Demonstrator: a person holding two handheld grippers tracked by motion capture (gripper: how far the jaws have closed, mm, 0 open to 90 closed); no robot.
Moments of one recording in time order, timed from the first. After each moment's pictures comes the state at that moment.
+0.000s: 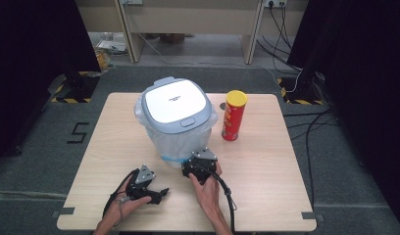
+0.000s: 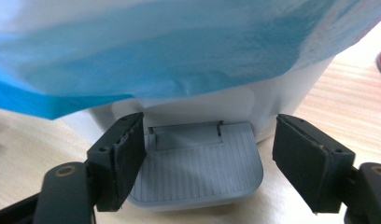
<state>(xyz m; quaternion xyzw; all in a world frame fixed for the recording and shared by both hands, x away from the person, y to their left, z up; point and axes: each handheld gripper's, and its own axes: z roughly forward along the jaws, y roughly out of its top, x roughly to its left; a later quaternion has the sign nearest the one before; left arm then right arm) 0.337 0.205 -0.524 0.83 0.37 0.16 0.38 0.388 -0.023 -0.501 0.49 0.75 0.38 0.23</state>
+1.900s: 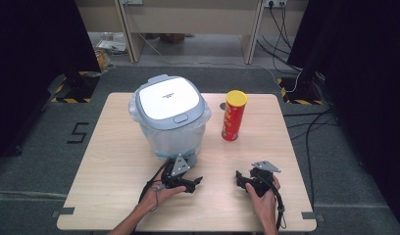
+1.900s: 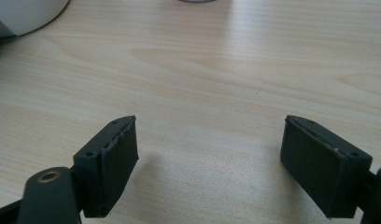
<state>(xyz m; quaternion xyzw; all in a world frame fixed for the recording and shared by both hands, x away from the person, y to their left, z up) 0.368 0.104 -0.512 0.83 0.28 0.19 0.44 0.359 -0.195 -0.516 0.56 0.72 0.35 0.22</state>
